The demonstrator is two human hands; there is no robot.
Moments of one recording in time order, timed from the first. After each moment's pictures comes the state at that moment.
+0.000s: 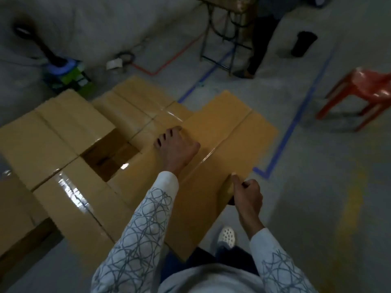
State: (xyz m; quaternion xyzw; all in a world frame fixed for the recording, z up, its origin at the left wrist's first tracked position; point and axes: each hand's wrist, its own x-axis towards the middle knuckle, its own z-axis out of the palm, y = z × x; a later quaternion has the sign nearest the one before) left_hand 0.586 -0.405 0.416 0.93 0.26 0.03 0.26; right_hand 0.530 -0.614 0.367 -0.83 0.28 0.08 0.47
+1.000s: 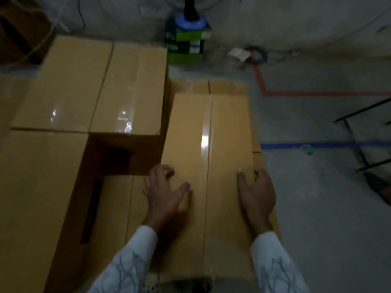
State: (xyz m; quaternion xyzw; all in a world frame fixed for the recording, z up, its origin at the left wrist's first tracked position) left_hand 0.809 -0.150 0.126 0.64 0.60 0.20 0.45; right_hand 1.016 -0.240 0.133 -0.93 -0.22 0.11 0.28
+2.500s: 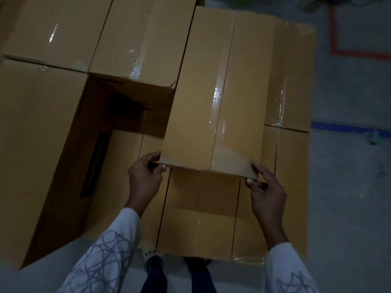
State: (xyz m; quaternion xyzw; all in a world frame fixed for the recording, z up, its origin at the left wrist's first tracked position) left_hand 0.776 -0.145 -0.002 0.54 0.70 0.23 0.41; right_hand 1.041 -0.262 -0.014 -0.81 -0.31 0.31 0.39
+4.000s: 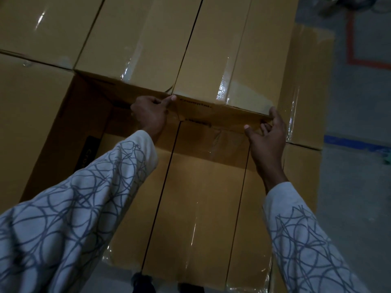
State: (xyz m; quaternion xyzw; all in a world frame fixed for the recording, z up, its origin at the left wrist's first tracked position) left_hand 0.844 0.053 -0.049 0.47 0.78 0.29 0.31; right_hand 1.087 -0.074 -0.041 -0.77 -0.31 0.32 0.46
